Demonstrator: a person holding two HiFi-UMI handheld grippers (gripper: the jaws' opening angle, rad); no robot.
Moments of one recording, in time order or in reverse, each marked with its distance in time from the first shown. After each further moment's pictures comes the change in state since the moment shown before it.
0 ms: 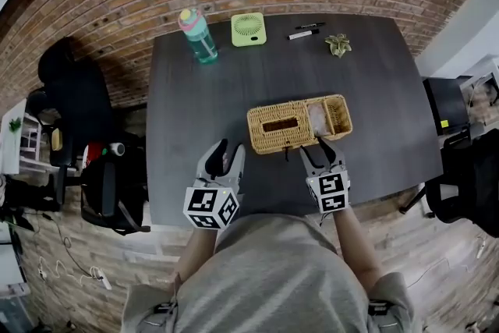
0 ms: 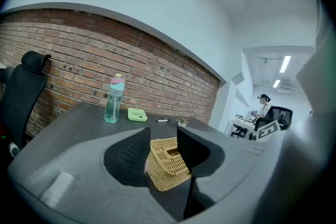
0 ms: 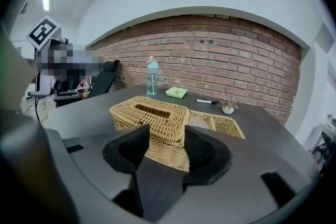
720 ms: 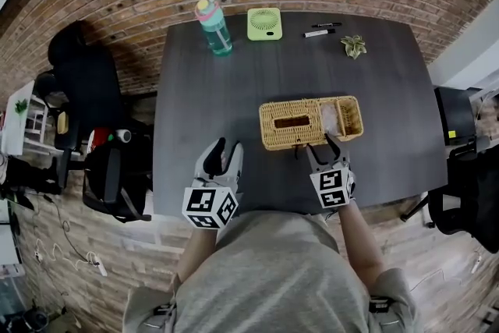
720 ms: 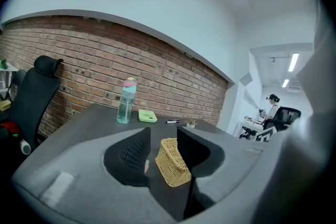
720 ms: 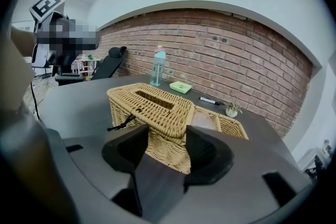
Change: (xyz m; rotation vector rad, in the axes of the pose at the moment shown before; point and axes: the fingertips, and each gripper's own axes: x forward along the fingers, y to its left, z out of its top) left arm -0.023 0.025 -0.001 -0.015 -0.022 0.089; right arm 0.023 0.004 -0.018 -0.147 0.068 -0.001
